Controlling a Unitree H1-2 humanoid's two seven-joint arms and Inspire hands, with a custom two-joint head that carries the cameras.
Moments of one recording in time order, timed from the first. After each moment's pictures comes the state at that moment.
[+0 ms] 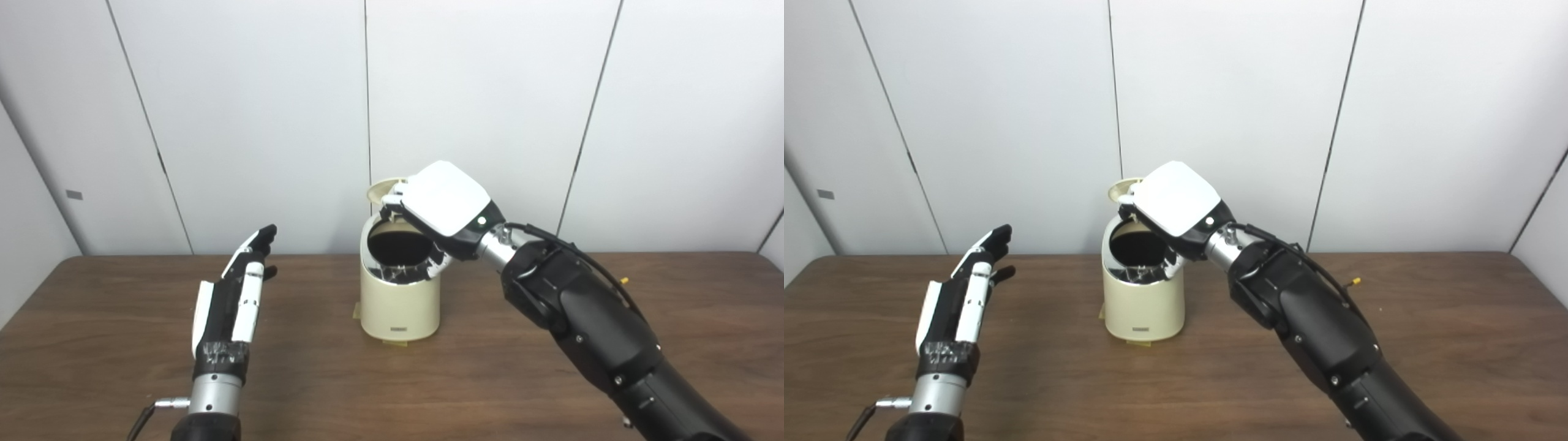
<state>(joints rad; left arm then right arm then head) -0.17 0.04 0.05 -0.34 0.13 0.22 0.06 -0.80 -0.28 0.42 0.13 -1.18 -0.16 0.03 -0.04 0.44</state>
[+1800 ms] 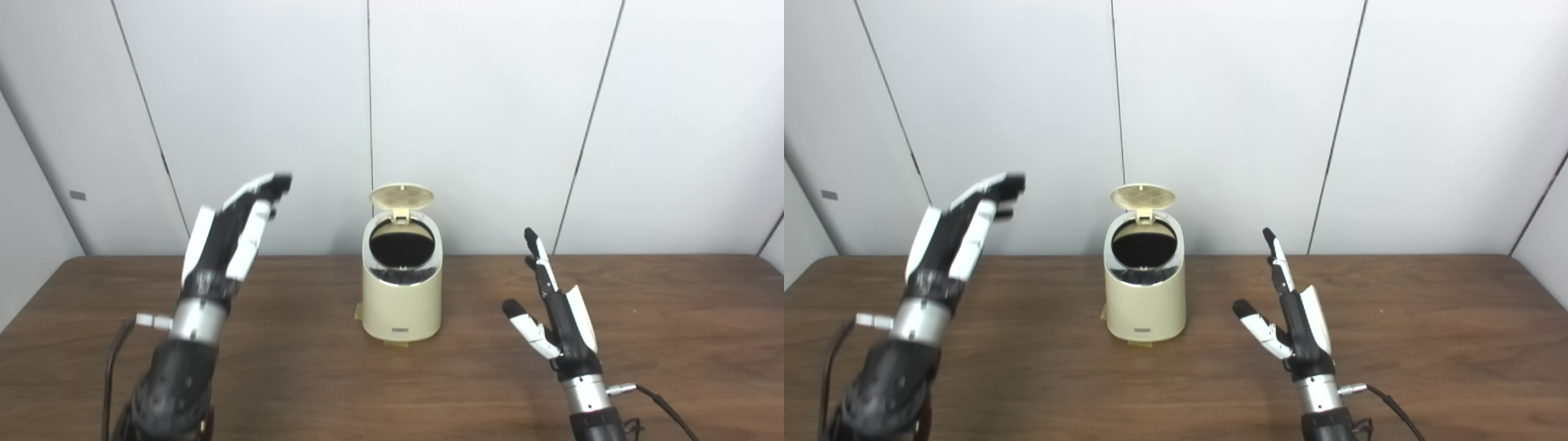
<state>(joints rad) -0.51 0.27 -0.03 -0.30 0.27 0.29 -0.06 -0.31 -0.21 0.24 0.32 -0.26 -0.44 -0.38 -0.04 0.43</state>
